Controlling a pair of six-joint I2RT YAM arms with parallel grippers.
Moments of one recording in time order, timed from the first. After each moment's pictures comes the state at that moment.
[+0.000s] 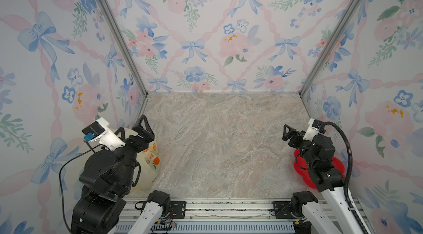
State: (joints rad) left arm -0.26 0.53 1.36 -0.89 -0.51 -0.54; right arm 0.11 0.61 0.61 -0.31 0.10 0.42
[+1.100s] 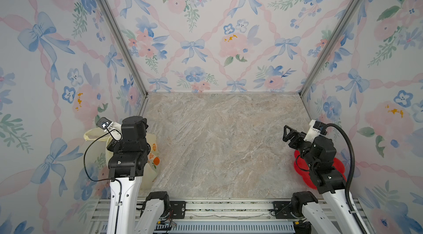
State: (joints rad) left arm 0.13 0.81 1.14 -0.84 -0.66 -0.69; right arm 0.11 0.57 0.60 -0.32 0.08 0.46
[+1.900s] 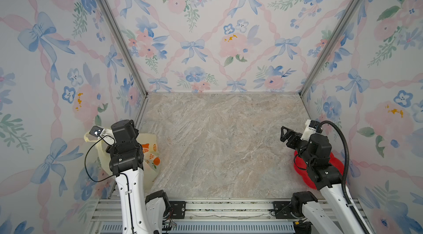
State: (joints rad) left arm 0.38 0.83 0.95 -0.62 -0.41 -0.67; right arm 0.11 0.63 0.60 -0.32 0.06 0.47
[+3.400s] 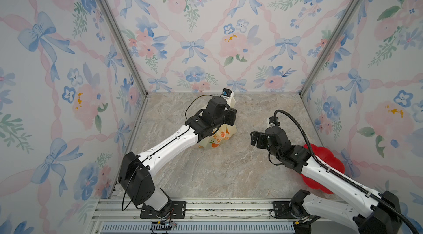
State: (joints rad) left arm -0.75 1.53 1.38 -0.27 -0.06 -0.30; right arm 0.69 1.05 0.79 -0.41 0.40 0.59
